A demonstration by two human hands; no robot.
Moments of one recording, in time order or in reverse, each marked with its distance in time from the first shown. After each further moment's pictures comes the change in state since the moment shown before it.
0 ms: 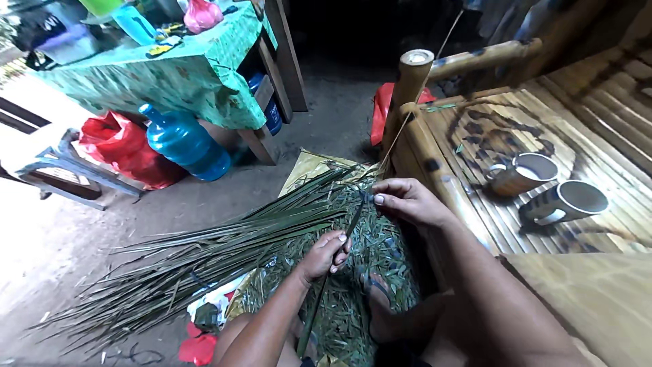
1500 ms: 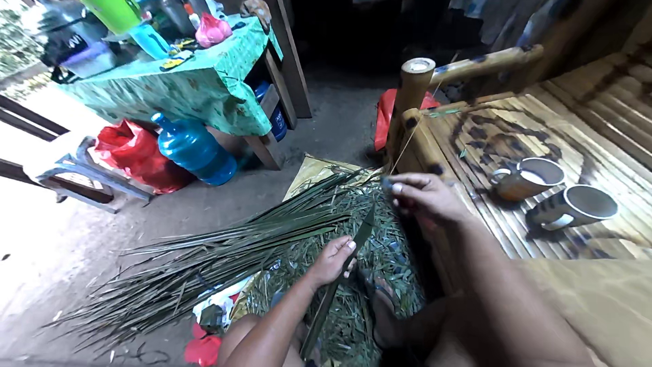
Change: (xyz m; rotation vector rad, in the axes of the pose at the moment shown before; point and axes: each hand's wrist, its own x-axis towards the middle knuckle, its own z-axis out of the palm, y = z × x) left_hand -0.003 -0.001 0.010 0.265 0.106 -0.053; right_hand -0.006 -0.020 -0.013 0.061 0.245 0.212
